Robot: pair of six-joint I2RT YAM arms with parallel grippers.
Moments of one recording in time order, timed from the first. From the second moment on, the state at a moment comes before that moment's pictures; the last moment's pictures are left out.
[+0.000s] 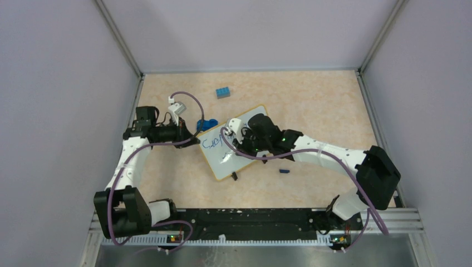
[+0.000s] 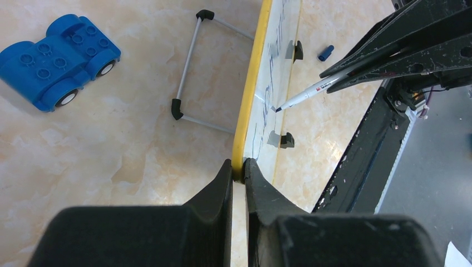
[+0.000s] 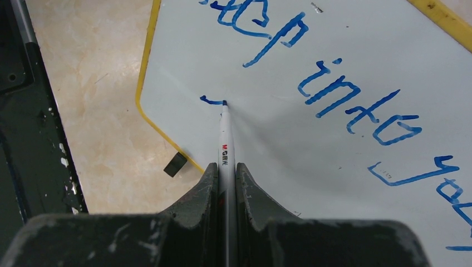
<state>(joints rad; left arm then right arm) 0.12 1.21 0.91 -0.69 1.02 0.37 0.92 1.51 1.07 -0.23 -0.25 -0.22</state>
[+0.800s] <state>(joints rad) 0.12 1.21 0.91 -0.69 1.02 0.37 1.01 1.51 1.00 -0.26 -0.26 -0.22</state>
